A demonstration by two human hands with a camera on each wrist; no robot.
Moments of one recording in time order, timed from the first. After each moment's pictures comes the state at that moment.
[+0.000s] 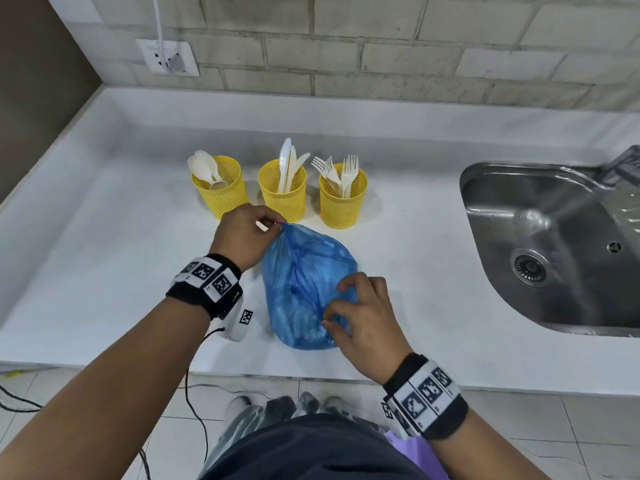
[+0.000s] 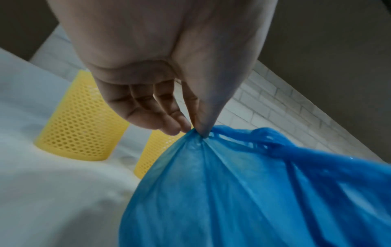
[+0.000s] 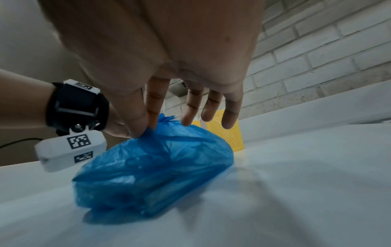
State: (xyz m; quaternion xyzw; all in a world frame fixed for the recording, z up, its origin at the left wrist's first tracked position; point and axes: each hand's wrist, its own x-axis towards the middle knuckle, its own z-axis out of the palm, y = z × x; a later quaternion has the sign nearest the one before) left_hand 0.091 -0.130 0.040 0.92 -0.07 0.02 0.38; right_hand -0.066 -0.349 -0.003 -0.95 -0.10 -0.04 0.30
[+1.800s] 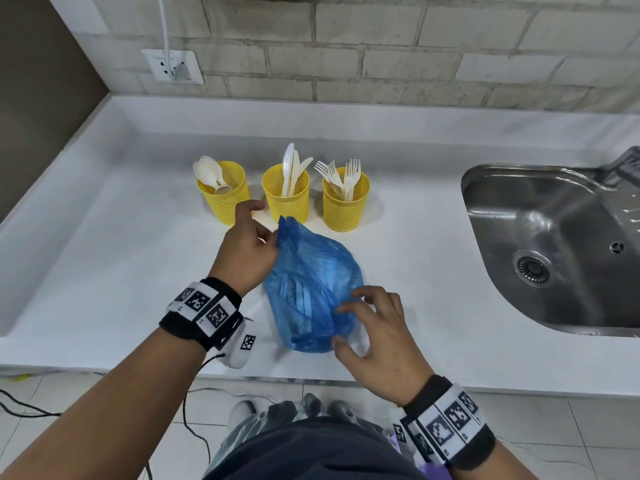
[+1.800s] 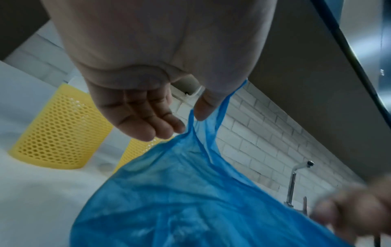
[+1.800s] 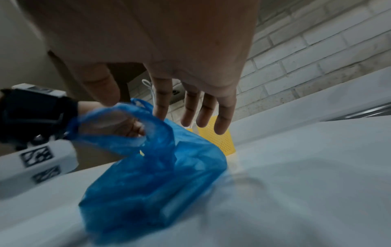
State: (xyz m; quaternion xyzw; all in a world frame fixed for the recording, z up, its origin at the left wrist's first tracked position) left_hand 0.055 -0.133 0.058 0.88 0.00 -0.01 0.47; right_hand -0.095 -0.354 0.020 -0.93 -0.08 -0.01 0.36
